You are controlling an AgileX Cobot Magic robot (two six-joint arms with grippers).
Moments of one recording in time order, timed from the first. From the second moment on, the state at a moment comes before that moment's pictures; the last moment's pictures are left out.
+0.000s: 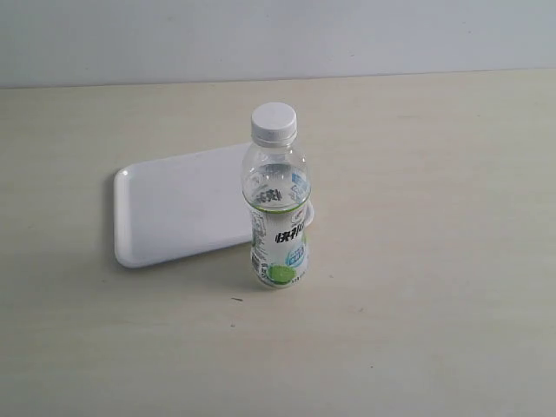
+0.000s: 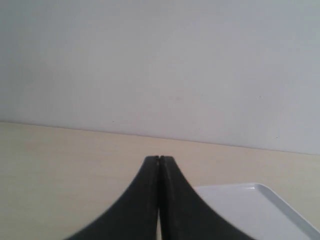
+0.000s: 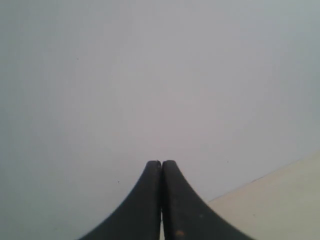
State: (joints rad) left arm -0.11 0.01 0.00 0.12 0.07 -0.27; right arm -0.18 0.01 0.00 -0.03 -0.14 0.52
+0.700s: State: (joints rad) left arm -0.11 0.01 0.00 0.12 -0.38 -0.37; right arm -0.18 0.01 0.00 -0.23 -0.04 0.52
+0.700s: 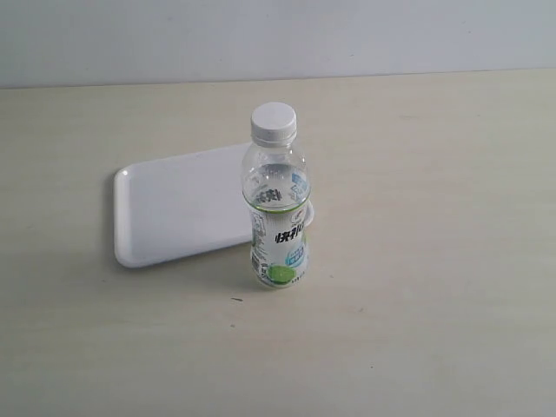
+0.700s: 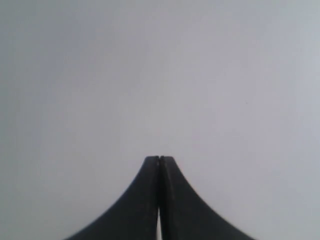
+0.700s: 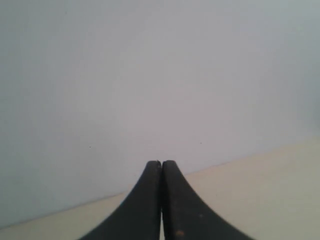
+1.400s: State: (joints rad) left arm -0.11 0.36 0.00 0.63 -0.53 -0.91; right arm -0.18 0.01 0.00 -0.21 0.06 0.51
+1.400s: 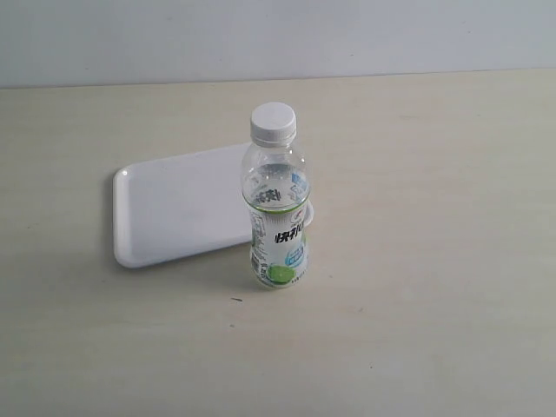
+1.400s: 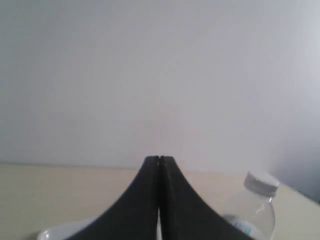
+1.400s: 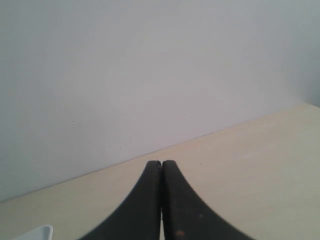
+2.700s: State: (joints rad) left arm -0.16 2.00 -0.58 1.30 -1.20 -0.24; right arm -0.18 0.01 0.00 -0.21 0.06 0.51
